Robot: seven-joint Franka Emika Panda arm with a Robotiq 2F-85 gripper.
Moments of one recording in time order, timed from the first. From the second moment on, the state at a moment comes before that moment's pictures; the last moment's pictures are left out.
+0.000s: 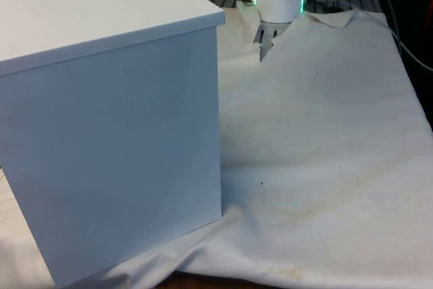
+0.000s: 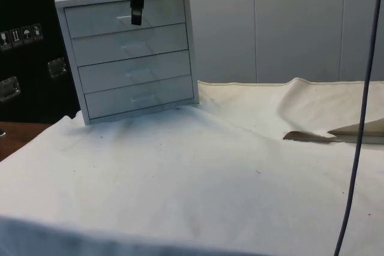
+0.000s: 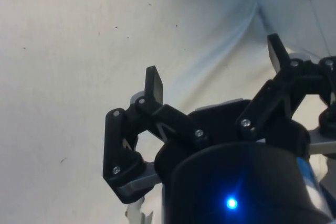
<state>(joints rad) 0.61 0.06 -0.62 -2.07 -0.22 2.42 -0.31</state>
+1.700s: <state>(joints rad) 0.61 0.20 -0.68 -1.98 -0.27 2.51 -0.52</state>
